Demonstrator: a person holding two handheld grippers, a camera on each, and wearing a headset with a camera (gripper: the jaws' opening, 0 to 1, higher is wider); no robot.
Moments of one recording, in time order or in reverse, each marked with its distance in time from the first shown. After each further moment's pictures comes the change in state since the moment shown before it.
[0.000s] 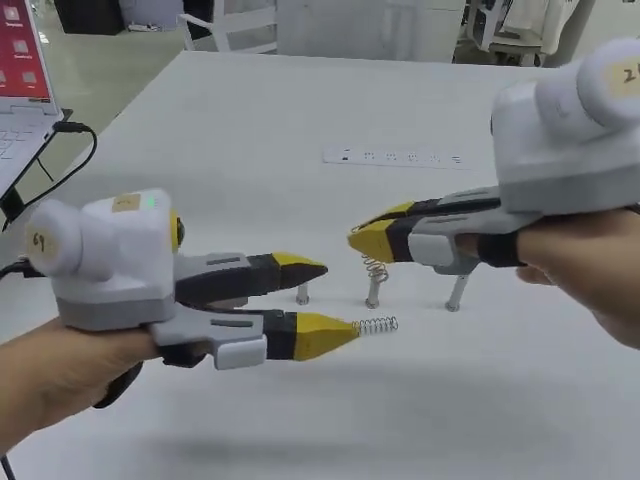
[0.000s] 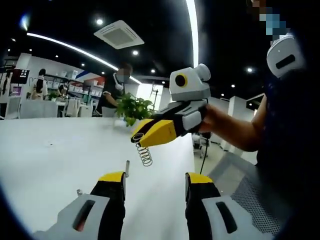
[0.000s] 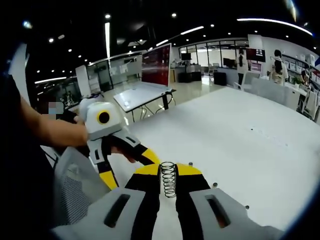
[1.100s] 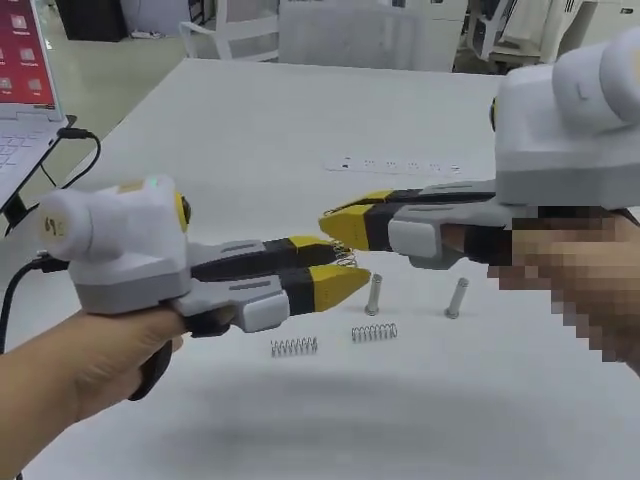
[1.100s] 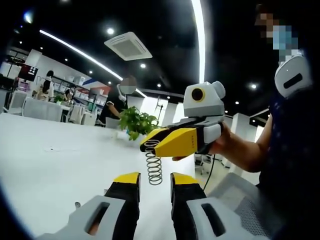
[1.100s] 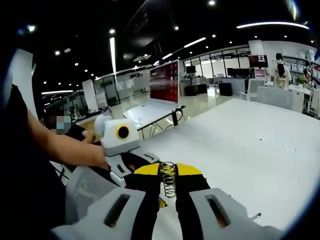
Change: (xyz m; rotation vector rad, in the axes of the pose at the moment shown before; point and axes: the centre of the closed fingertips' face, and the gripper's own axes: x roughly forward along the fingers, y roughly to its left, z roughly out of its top) left arm 0.008 0.004 0.027 -0.056 -0.116 0.027; right arm -0.001 0.029 0.030 0.030 -0.123 0.065
